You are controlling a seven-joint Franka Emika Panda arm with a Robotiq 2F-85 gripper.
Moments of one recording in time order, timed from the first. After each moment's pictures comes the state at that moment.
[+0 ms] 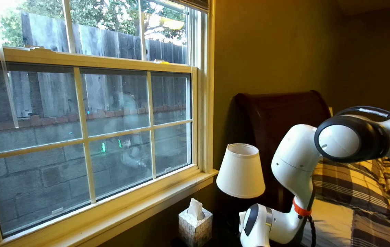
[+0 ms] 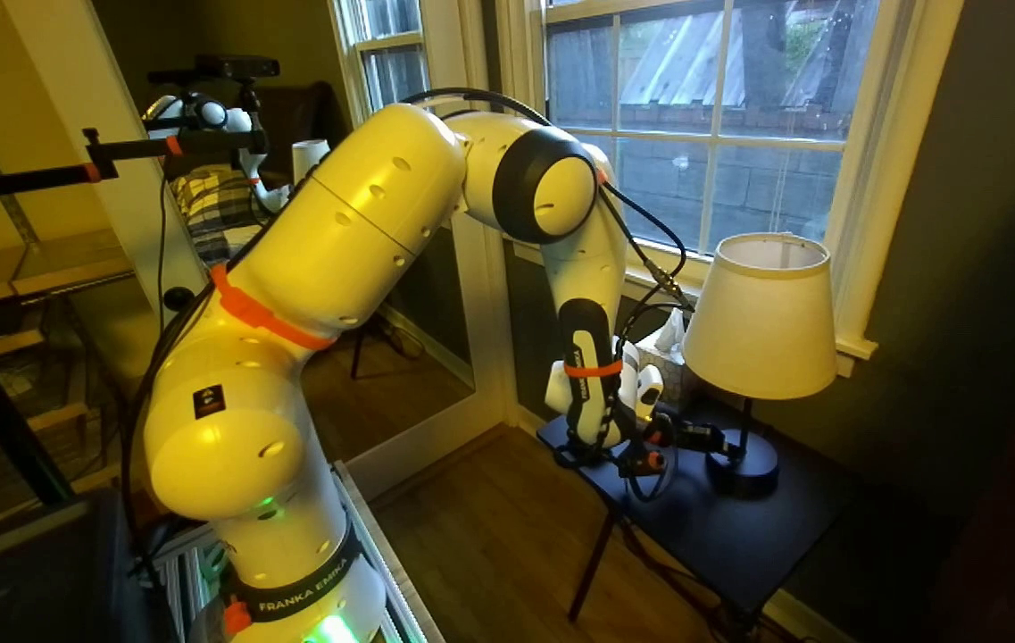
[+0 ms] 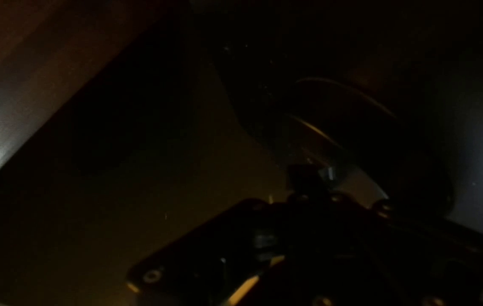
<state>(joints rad) -0.10 0.85 0.12 -1.99 -2.27 2.10 1.92</state>
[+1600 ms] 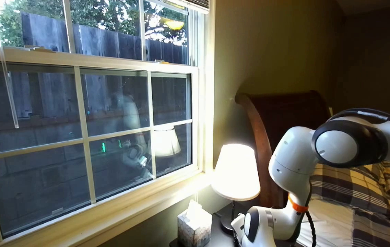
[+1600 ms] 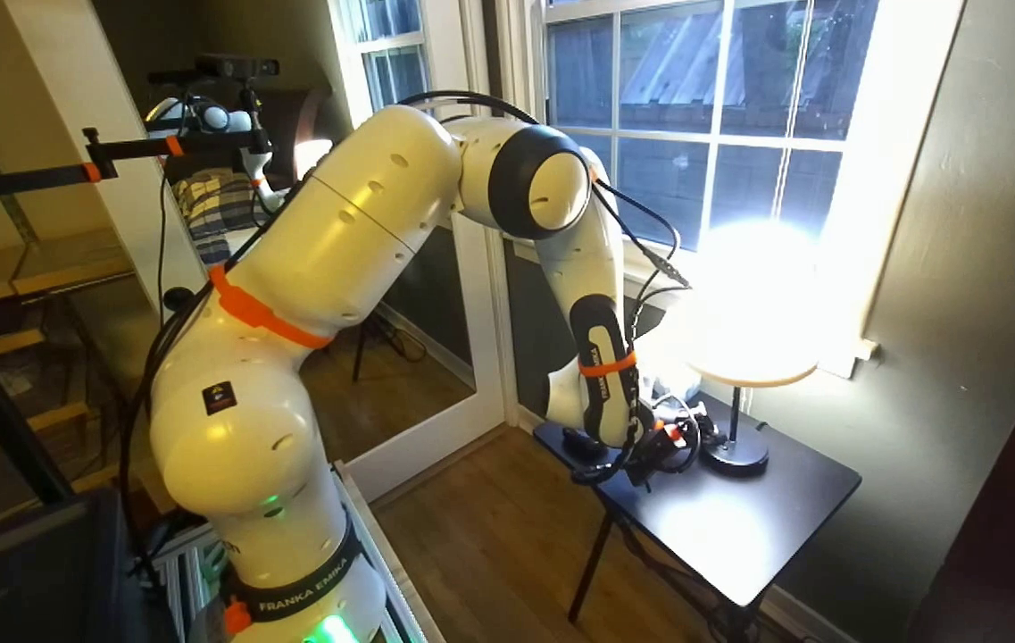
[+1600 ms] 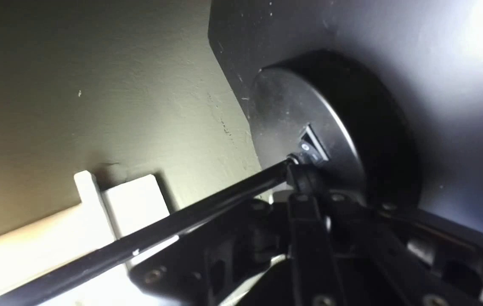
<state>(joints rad) -0.03 0.86 0.05 -1.98 -2.51 2.18 1.62</state>
